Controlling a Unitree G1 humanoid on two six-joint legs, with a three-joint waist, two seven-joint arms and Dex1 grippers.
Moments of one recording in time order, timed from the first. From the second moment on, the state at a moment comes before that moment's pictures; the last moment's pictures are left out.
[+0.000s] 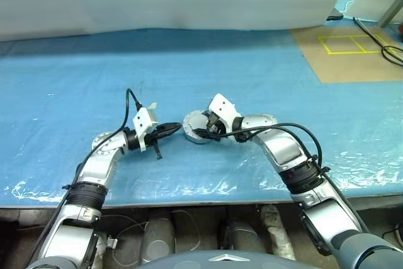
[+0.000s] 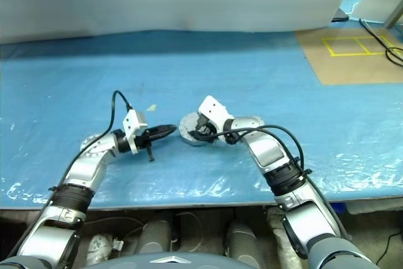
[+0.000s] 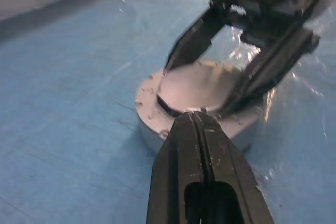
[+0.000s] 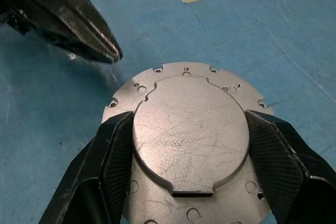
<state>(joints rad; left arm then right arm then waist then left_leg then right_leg) -0.37 0.41 -0.08 0.37 -0.23 -0.16 -1.06 -0.56 -0.34 0.37 0.04 0.05 0.61 0.74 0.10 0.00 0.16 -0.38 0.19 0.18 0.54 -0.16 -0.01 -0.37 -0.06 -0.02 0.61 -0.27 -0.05</state>
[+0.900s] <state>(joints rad) -0.46 0.35 -0.12 0.50 -0.12 -0.26 -0.99 -0.57 -0.34 0.36 0.05 0.06 0.62 0.74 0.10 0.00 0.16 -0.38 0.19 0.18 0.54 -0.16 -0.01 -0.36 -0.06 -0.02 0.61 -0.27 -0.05</state>
